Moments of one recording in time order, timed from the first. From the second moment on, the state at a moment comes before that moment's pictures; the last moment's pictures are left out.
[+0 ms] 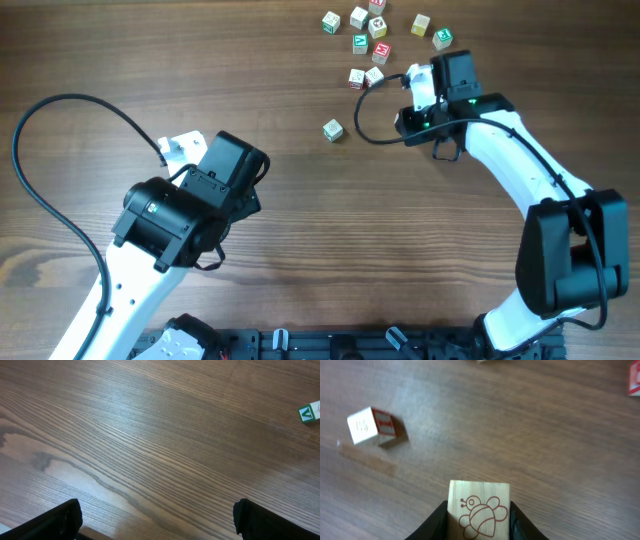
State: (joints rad) left arm -0.53 1.17 1.29 -1.43 -0.45 -0.84; right arm 0.21 1.80 1.23 -0.54 -0.20 -0.06
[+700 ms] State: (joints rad) left arm -0.53 1.17 1.29 -1.43 -0.45 -0.84; right arm 0.39 1.80 1.00 -0.14 -0.15 -0.08
